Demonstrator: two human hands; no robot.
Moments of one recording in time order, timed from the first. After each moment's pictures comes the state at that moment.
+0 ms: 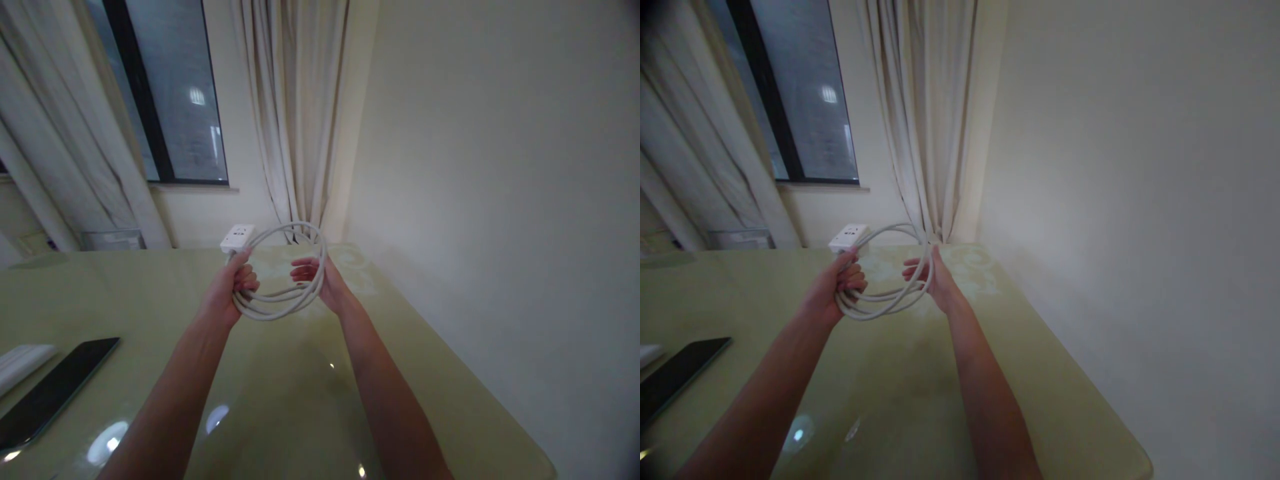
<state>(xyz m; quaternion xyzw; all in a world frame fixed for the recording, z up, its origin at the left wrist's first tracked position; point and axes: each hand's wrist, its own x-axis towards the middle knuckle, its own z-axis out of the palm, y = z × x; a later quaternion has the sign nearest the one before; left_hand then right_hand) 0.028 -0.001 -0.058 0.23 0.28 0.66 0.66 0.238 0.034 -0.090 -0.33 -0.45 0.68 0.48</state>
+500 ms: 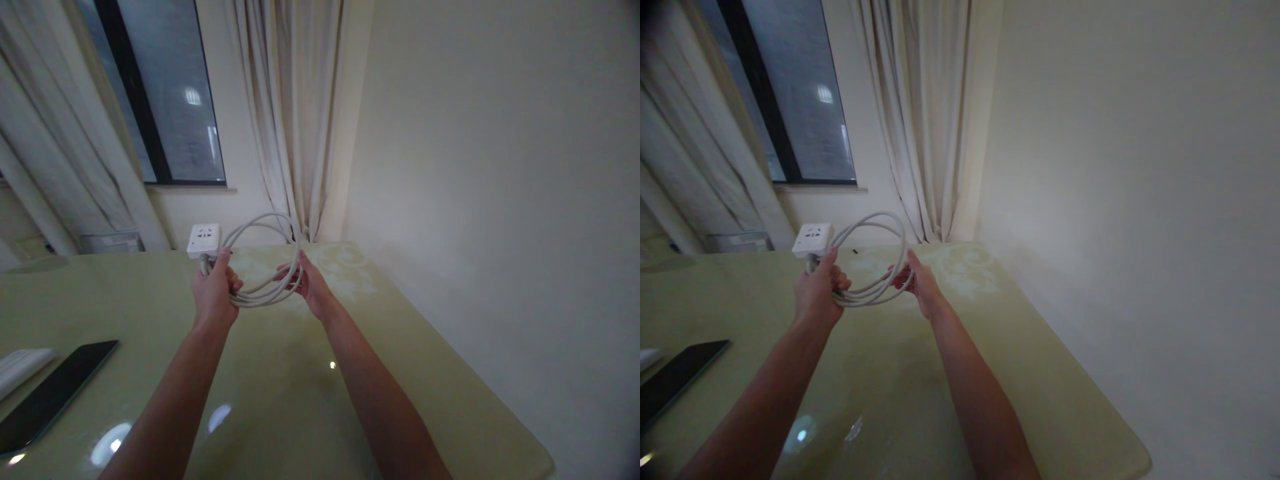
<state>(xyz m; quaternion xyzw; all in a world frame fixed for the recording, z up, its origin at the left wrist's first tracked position) 0.031 0.006 -0.071 0.25 0.38 0.79 0.41 0.204 0.030 -0.107 -0.31 -0.46 0.65 0.52</state>
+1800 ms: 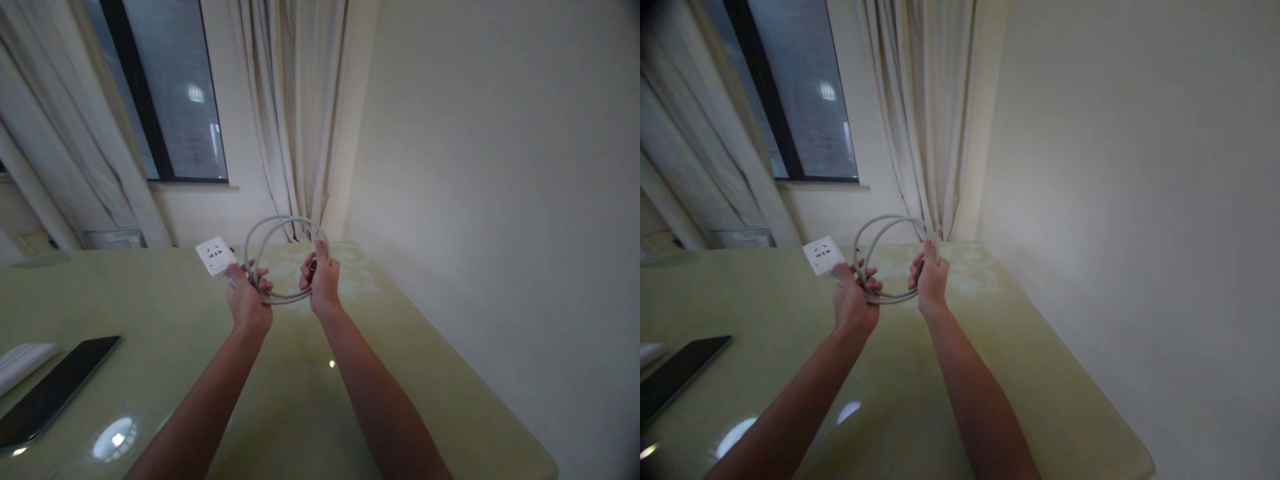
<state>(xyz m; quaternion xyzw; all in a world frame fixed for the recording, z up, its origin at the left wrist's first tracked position) 0.081 0.005 -0.100 0.18 0.35 0.80 0.46 0.192 0.020 -0.083 -0.35 -0.37 0.50 0.70</state>
